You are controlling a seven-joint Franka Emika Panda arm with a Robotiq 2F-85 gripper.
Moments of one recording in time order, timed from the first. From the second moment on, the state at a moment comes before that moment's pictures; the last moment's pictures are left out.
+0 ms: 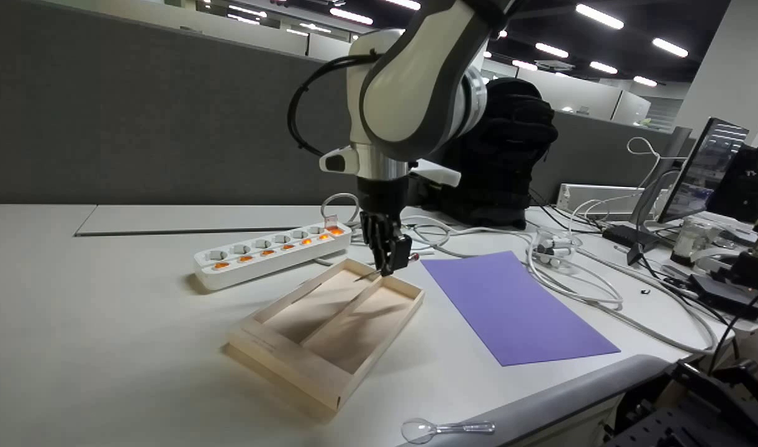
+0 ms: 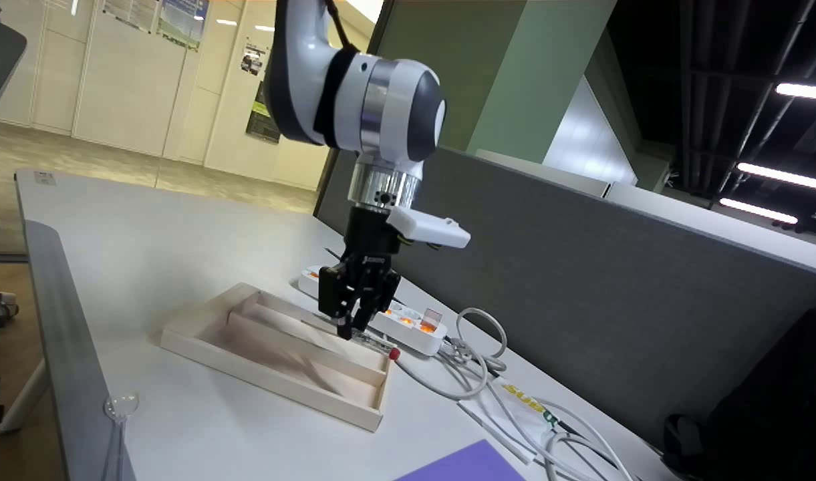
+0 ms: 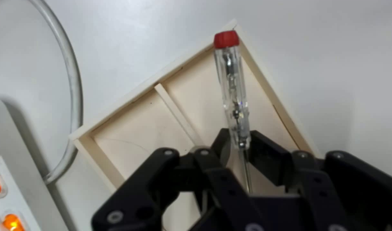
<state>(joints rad) 0.01 0.35 0.17 -2.33 -0.45 2.59 -1.04</state>
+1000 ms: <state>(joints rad) -0.16 0.14 -0.08 -2.58 -0.26 2.70 -1.02</state>
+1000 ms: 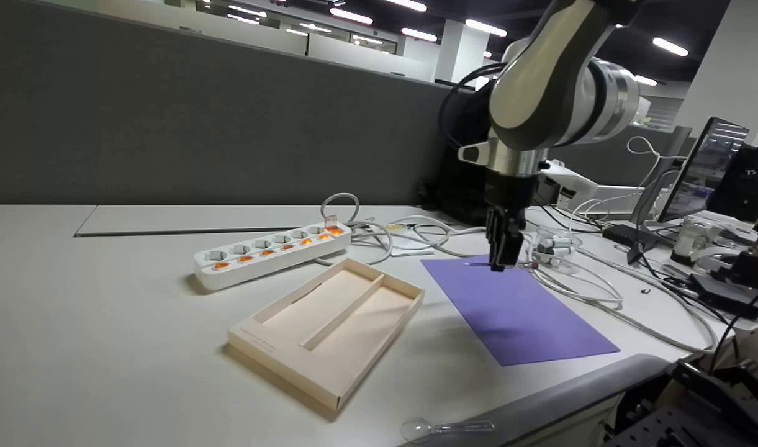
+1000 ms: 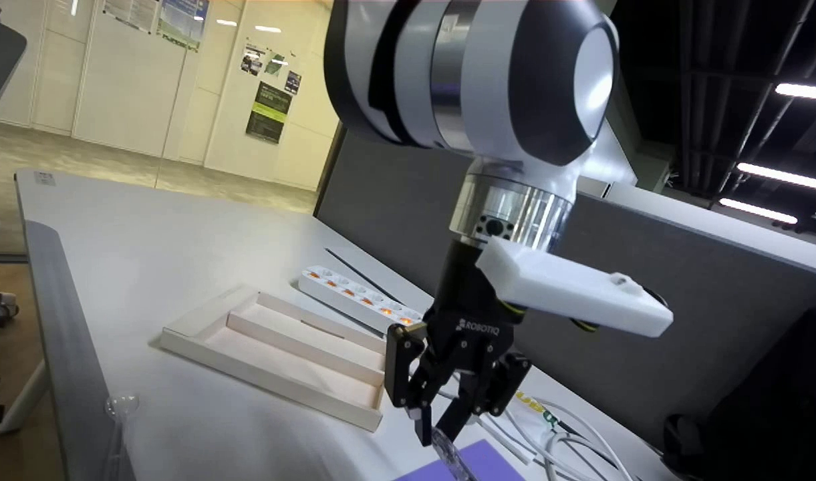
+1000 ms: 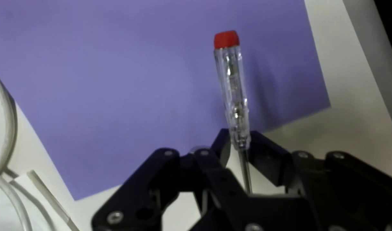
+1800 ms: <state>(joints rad) -0.20 0.36 -0.17 -2.60 -0.23 3.06 -0.72</state>
